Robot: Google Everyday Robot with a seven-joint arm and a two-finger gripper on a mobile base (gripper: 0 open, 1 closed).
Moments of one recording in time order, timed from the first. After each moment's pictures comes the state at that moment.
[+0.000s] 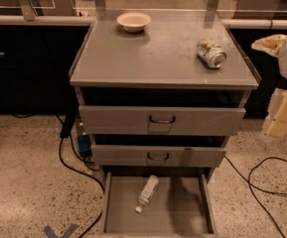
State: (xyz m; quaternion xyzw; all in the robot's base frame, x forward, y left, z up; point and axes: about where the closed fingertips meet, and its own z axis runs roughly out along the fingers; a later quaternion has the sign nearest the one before) arm 0.448 -0.224 0.966 -0.66 0.72 -0.08 0.22
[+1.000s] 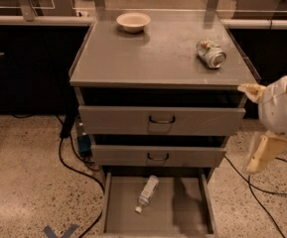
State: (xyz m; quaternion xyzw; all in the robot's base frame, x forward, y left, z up) arm 0.441 -0.226 0.867 -0.65 0.72 -0.05 0.22
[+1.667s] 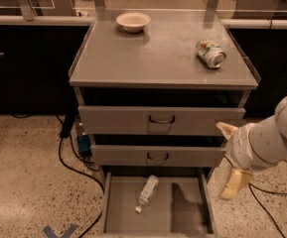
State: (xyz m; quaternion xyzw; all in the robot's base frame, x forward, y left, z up) arm 0.438 -0.210 0.748 -0.65 0.73 -0.01 0.22
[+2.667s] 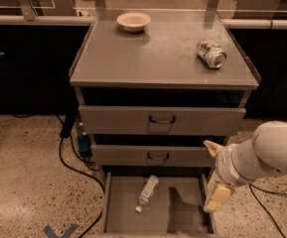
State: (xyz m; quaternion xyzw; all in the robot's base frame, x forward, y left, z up) arm 0.438 -0.189 0.667 -0.65 0.73 0.03 0.22
